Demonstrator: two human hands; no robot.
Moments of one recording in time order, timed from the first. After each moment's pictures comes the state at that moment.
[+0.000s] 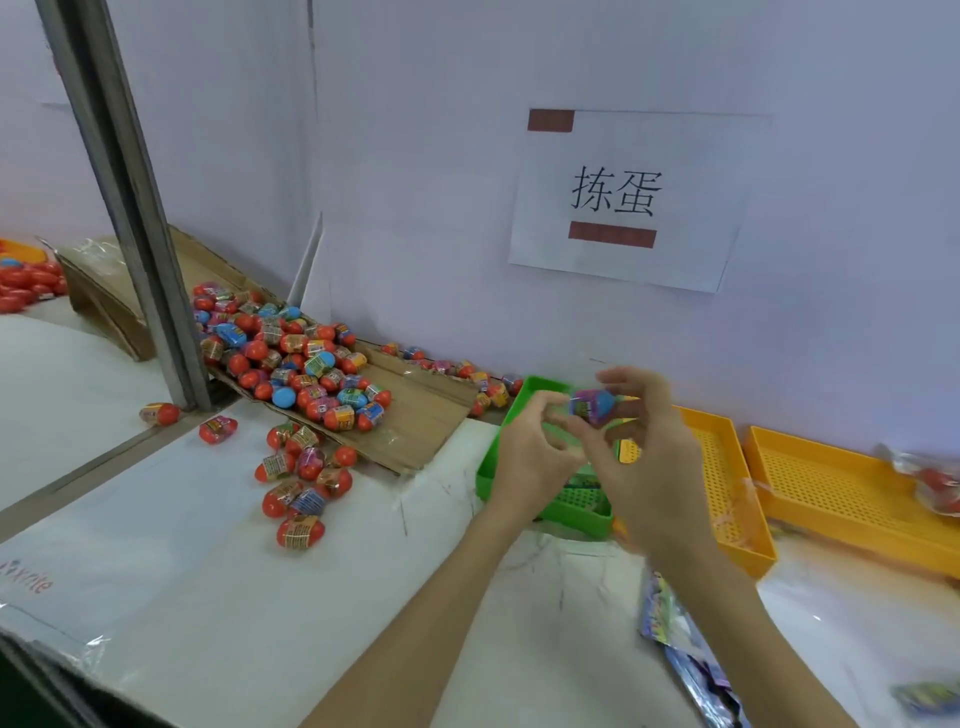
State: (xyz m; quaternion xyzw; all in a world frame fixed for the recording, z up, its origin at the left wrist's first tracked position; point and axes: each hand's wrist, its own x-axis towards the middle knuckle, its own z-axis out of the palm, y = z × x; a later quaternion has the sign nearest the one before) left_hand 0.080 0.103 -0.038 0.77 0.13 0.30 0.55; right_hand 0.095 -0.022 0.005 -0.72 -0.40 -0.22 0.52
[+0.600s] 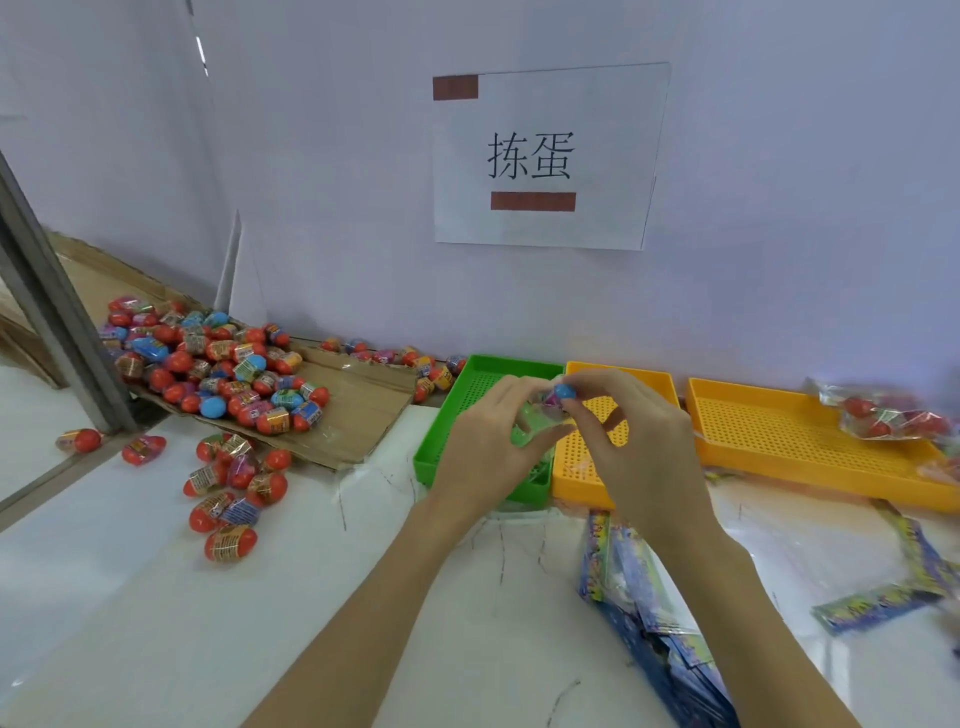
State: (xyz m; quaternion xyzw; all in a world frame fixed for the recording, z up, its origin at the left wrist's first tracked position) left_hand 0.078 0.083 -0.038 0.87 -0.06 0.40 0.30; right_hand 0.120 -0.079 -0.006 -0.76 -0.40 -0.28 0.43
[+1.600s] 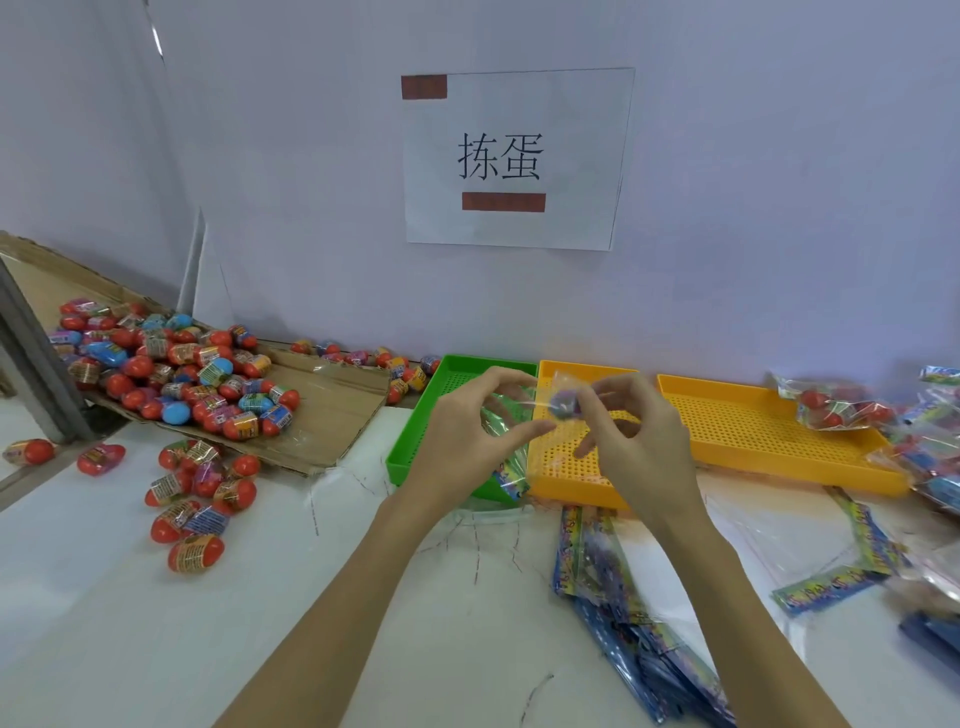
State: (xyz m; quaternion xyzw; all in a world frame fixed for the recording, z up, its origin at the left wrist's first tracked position) left_hand 0.074 0.083 -0.022 0.85 -0.04 0.33 0.42; right_hand 0.135 -0.097 -0.014 -0.76 -0.24 -0.12 0.59
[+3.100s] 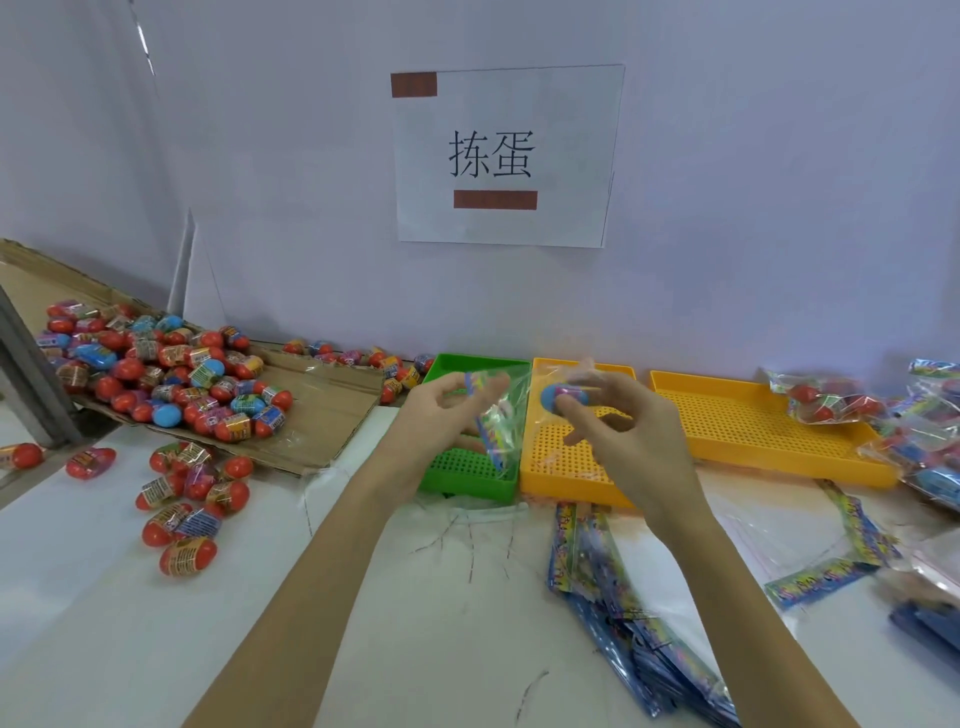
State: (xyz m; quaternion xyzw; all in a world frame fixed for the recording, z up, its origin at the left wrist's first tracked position) left_hand 0.075 0.106 -0.013 0.73 0.09 0.13 0.66; right_hand 0.135 -0.101 -0.009 -0.72 -0.25 -0.06 0.64
